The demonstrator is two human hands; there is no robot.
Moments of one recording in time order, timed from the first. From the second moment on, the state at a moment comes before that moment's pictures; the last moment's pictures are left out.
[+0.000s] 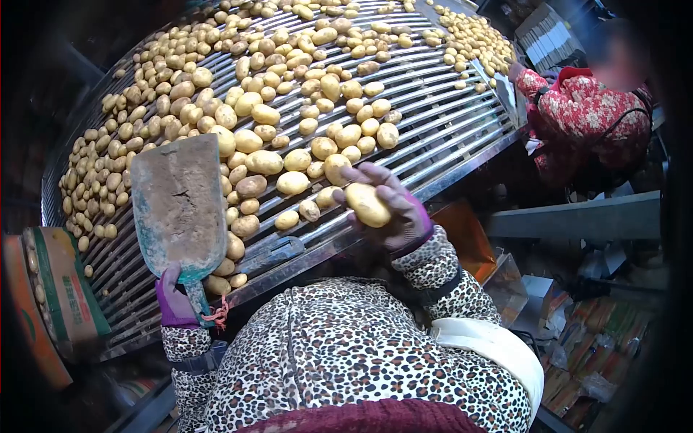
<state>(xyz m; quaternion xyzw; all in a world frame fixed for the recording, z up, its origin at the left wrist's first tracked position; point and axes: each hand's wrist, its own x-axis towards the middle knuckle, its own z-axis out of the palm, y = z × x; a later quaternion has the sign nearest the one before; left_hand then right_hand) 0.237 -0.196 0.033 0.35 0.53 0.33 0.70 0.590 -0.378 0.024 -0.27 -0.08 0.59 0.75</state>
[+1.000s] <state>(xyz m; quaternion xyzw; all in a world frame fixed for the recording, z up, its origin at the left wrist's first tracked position) 0.127 -0.194 -0.031 0.25 0.56 0.55 0.56 0.591 -0.258 0.003 -0.81 -0.55 0.19 -0.11</state>
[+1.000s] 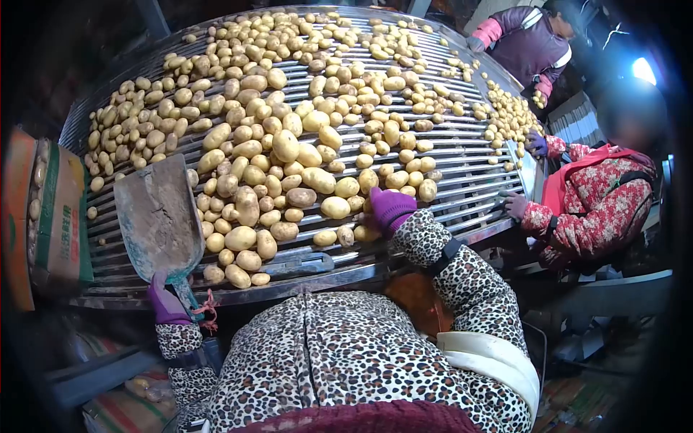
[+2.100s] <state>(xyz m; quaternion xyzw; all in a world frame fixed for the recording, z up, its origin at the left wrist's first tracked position) 0.126 -0.172 -0.043 0.30 0.56 0.51 0.58 0.562 -0.280 0.015 -0.32 -0.32 0.67 0.59</state>
